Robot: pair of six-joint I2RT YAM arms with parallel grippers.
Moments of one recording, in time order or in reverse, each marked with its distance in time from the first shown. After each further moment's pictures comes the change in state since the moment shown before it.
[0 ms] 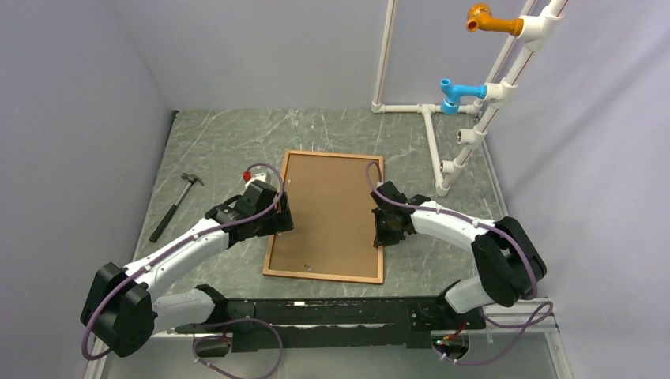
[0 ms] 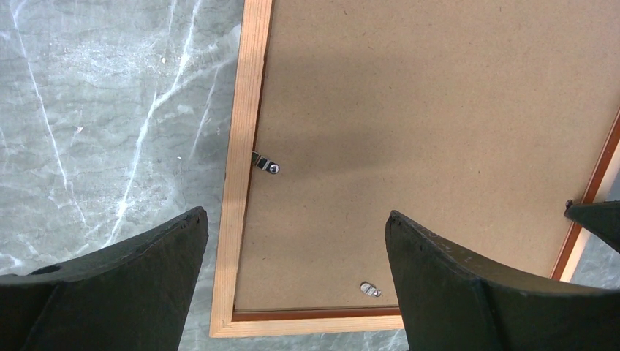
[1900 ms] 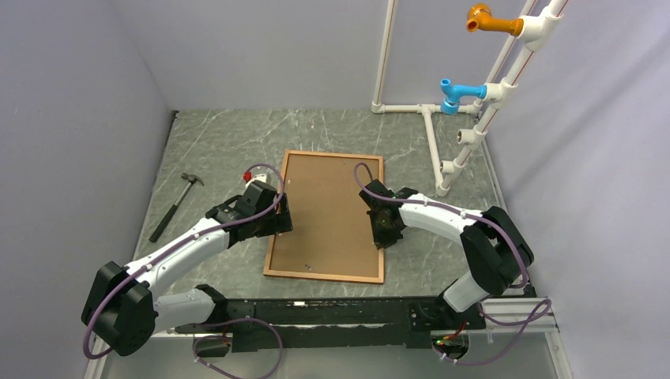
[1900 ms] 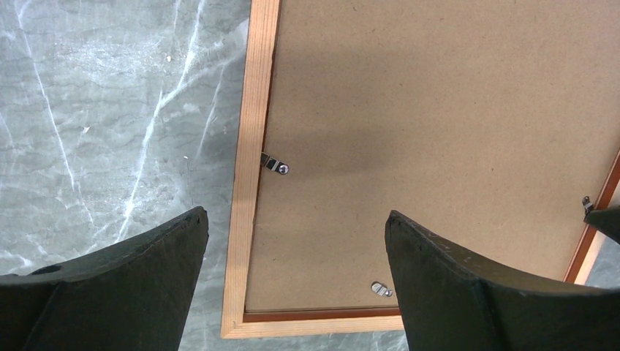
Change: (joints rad) left arm 0.006 0.008 -0.004 -0.003 0.002 0.022; right arm 0.053 0.101 0.116 -0.160 0.083 0.008
